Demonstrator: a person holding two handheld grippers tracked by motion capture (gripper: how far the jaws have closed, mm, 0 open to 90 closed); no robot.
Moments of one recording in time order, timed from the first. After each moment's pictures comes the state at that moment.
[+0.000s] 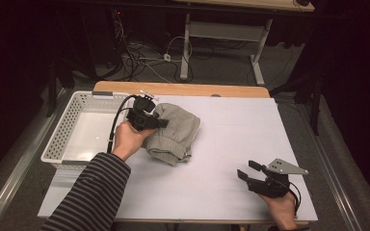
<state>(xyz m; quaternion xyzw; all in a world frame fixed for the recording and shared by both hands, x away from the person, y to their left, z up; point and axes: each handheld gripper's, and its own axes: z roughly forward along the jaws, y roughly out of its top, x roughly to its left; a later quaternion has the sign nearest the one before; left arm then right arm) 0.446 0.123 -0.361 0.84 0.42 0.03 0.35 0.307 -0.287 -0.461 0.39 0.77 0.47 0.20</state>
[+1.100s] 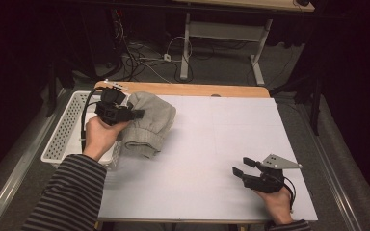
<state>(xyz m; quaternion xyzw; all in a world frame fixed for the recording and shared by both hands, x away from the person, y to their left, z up) 0.420 0.189 -0.318 0.80 0.46 0.07 0.38 0.321 -0.277 -0.461 0.37 0.78 0.48 0.18</state>
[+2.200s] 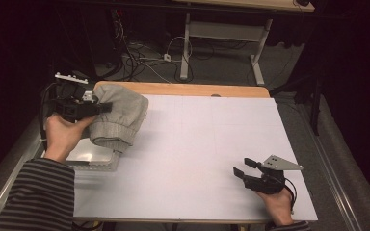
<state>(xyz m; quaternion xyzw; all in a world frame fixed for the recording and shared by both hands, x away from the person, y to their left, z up) 0.396 0.265 -0.293 0.77 0.49 0.11 0.40 0.317 -0.279 -0.461 0.38 0.77 0.47 0.19</state>
